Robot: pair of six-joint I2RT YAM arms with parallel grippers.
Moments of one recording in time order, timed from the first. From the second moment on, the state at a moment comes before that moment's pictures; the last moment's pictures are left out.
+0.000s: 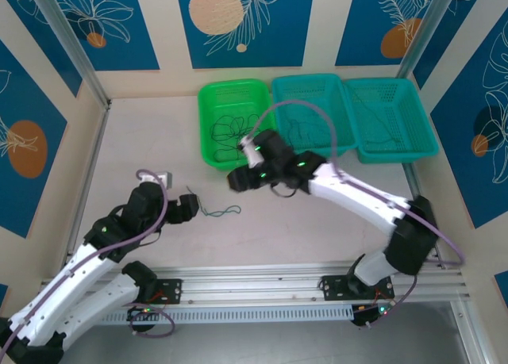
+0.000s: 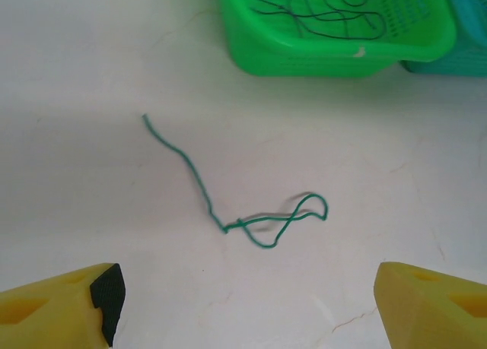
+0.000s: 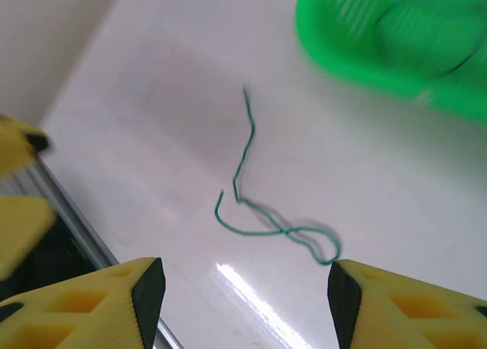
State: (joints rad) left arm -0.62 0.63 0.72 -0.82 -0.16 -0.64; right arm 0.85 1.54 1.27 -0.56 -0.21 0.39
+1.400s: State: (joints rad) left arm -0.62 0.31 0.70 -1.01 -0.01 -0.59; right arm 1.01 2.14 1.52 -0.38 -0.15 0.09
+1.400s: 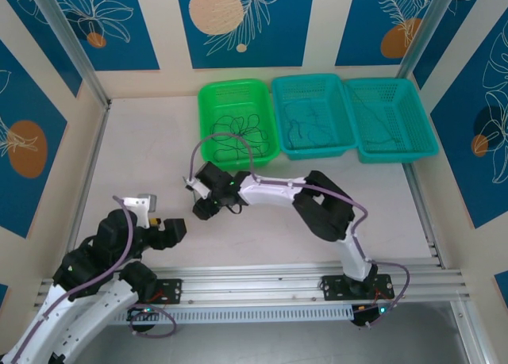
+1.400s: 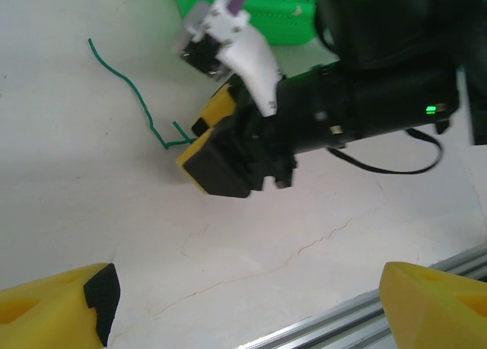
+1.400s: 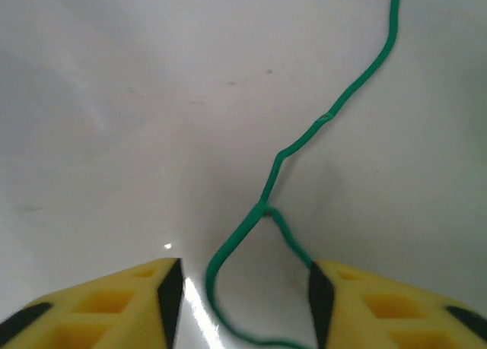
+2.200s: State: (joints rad) left arm -0.61 0.60 0.66 -0.38 0.59 -0.49; right arm 0.87 1.58 1.30 -0.42 -0.24 0.27
